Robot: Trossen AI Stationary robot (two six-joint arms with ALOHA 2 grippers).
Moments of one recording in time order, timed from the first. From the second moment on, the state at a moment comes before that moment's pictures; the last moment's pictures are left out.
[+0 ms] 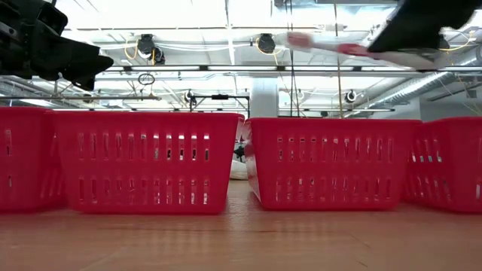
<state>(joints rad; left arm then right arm) -0.13 0.07 0.02 0.08 -0.06 0.02 0.60 1.17 0.72 -0.27 0.54 0.88</state>
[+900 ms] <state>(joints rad) -0.13 0.07 0.02 0.08 -0.06 0.02 0.82 1.46 0.72 -0.27 0.68 1.40</state>
